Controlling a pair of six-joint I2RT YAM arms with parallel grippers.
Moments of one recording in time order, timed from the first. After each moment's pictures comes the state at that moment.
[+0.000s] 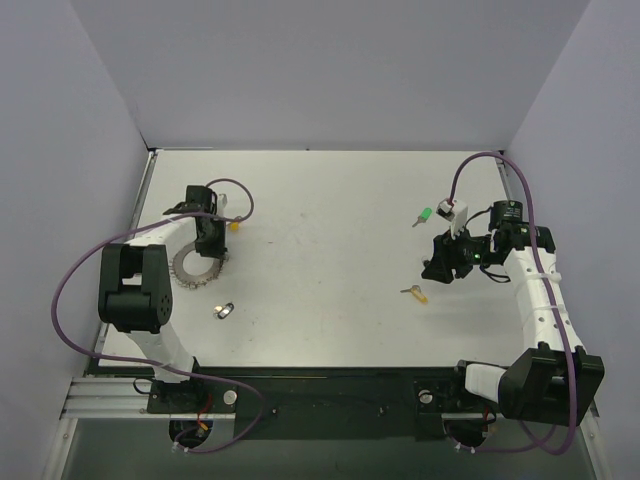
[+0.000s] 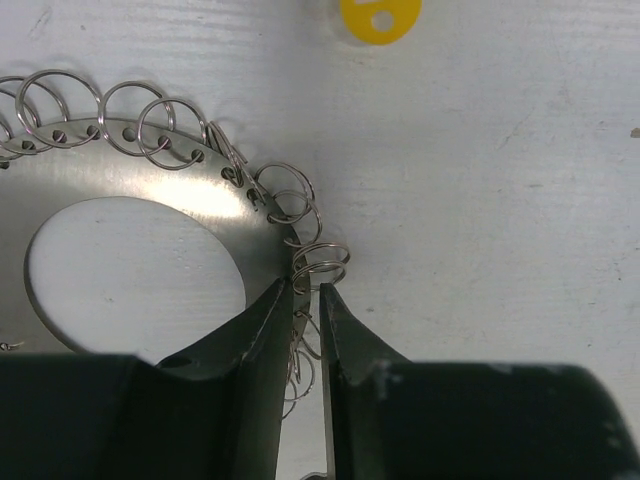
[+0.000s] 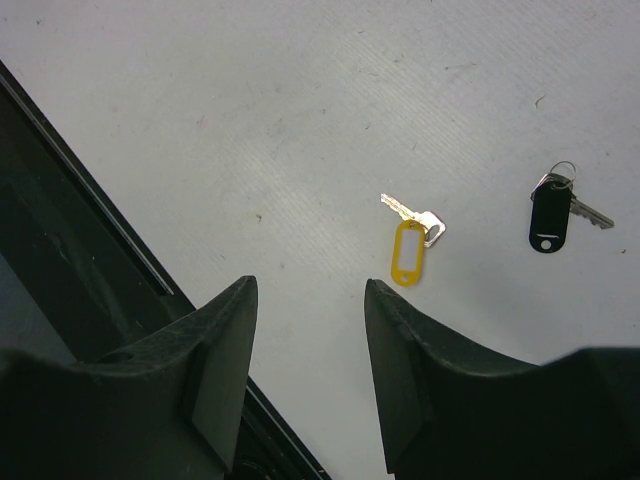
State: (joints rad) left arm -0.06 1.77 1.12 -0.50 0.02 -0.08; right arm -0.13 1.21 1.03 -1.03 -0.77 -0.65
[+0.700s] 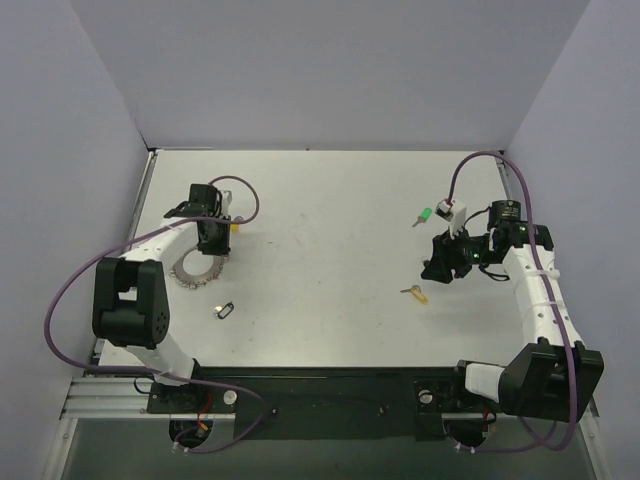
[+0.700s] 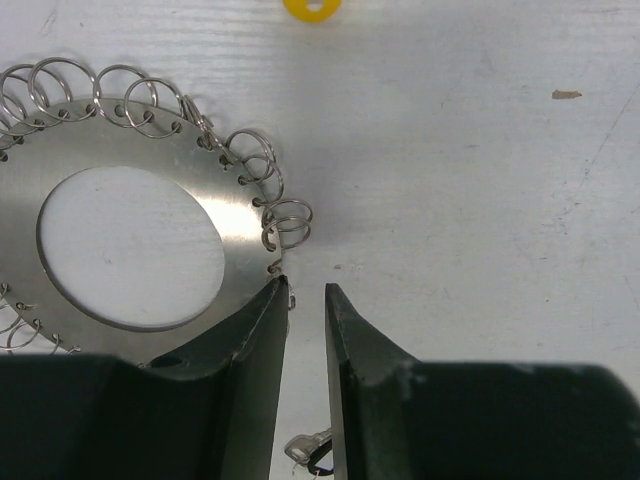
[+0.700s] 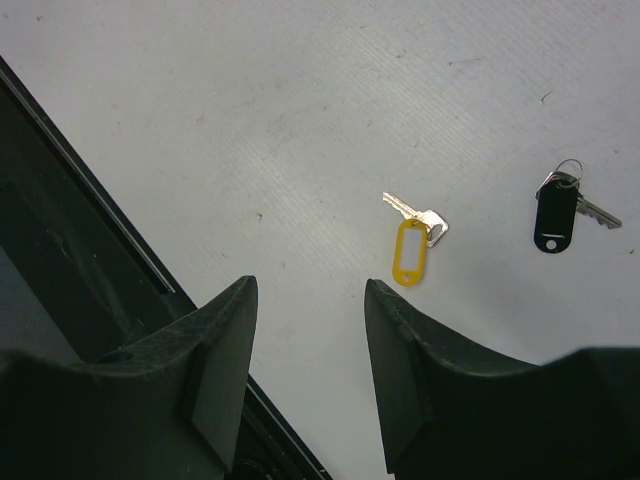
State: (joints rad) left arm -0.10 1.66 1.10 -0.53 0.00 -0.09; right arm -0.13 1.22 1.03 -1.03 -0.77 -0.66
